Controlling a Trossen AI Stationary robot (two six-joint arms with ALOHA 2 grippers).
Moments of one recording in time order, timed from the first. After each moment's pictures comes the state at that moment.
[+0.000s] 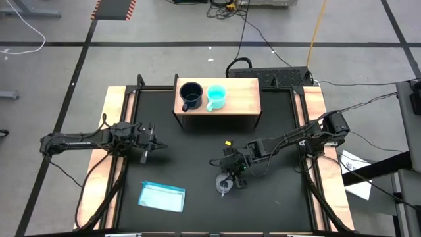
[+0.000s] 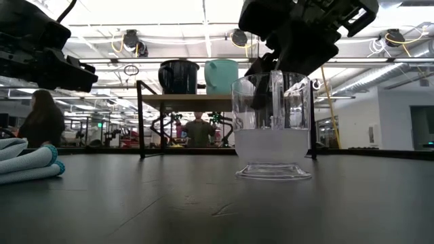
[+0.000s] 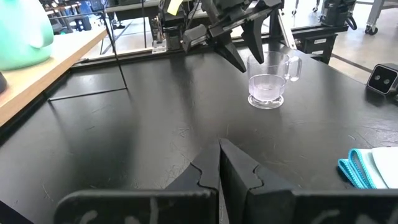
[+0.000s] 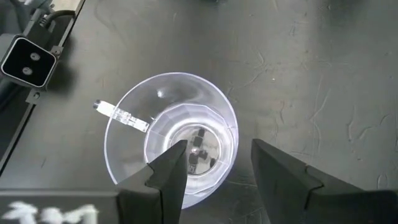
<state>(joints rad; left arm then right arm) 0.11 0.21 0.05 -0.05 0.26 0.16 0.22 1.70 1.04 -0.23 -0.21 0.09</state>
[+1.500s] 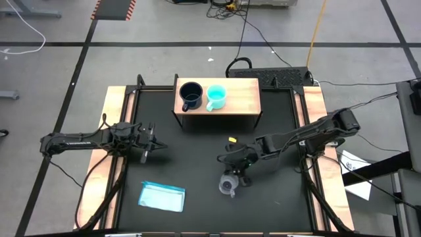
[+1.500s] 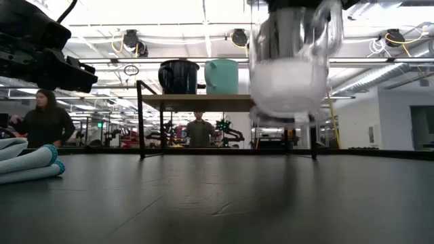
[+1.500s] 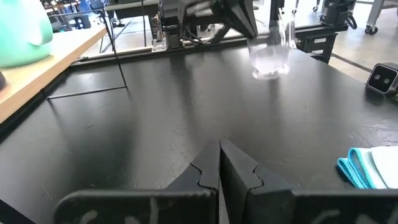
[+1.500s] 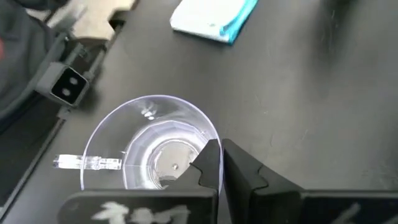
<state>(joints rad) 0.11 0.21 0.05 -0.06 0.26 0.16 0.23 1.58 1.03 -0.24 -0.21 0.04</state>
